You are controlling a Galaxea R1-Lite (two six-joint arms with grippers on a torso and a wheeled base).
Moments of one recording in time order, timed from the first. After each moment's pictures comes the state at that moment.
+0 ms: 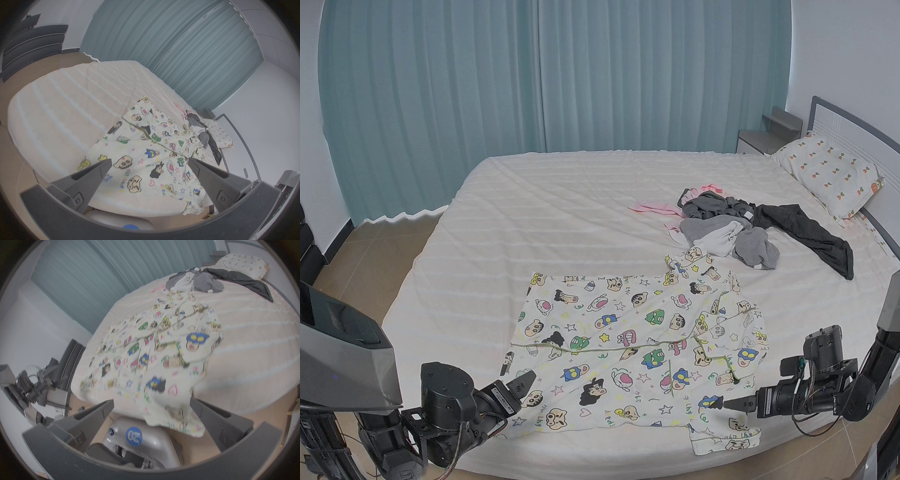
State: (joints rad) left arm -0.62 2.04 -0.05 -1.44 0.30 -0.95; right arm 0.24 1.98 -0.14 -0.95 0.27 0.29
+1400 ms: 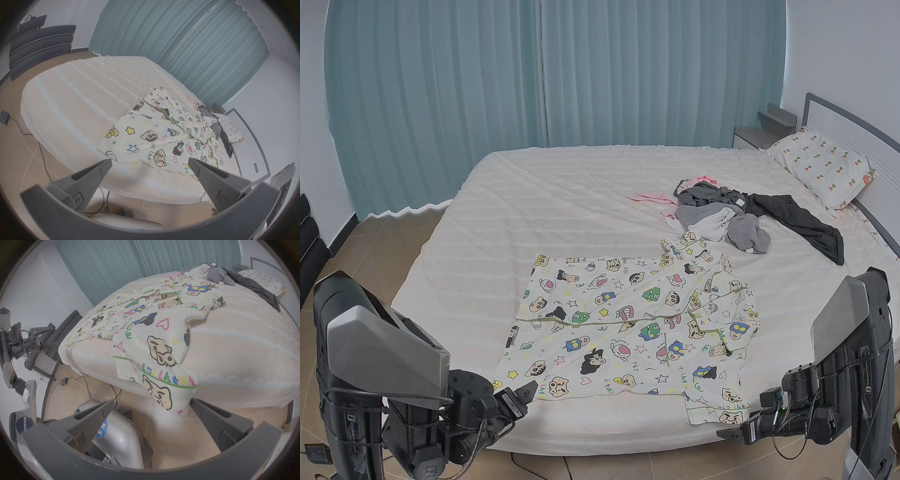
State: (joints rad) left arm -0.57 2.27 -0.09 -1.55 0.30 -0.94; right arm 0.18 2.55 -0.05 -1.55 0.26 -0.01
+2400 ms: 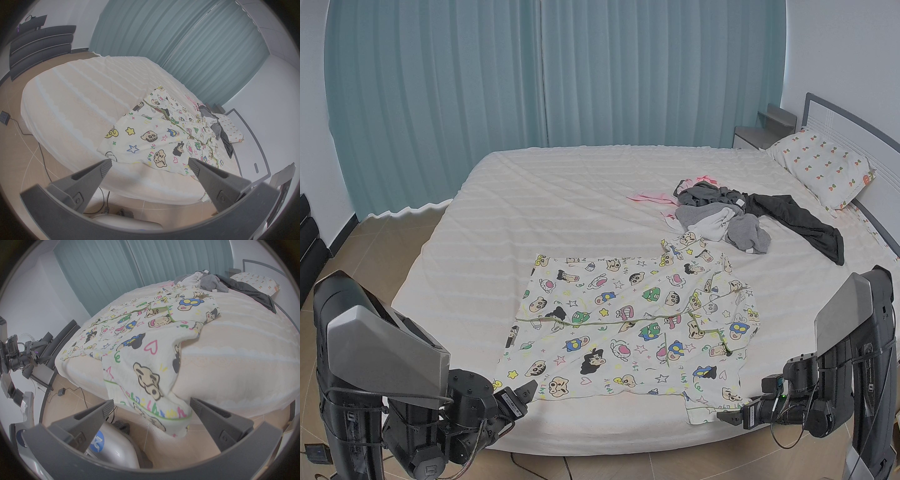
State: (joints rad) left arm -0.56 2.28 -0.09 -1.55 0.30 -0.94; right arm 0.15 2.54 -0.14 -1.55 0.26 0.03
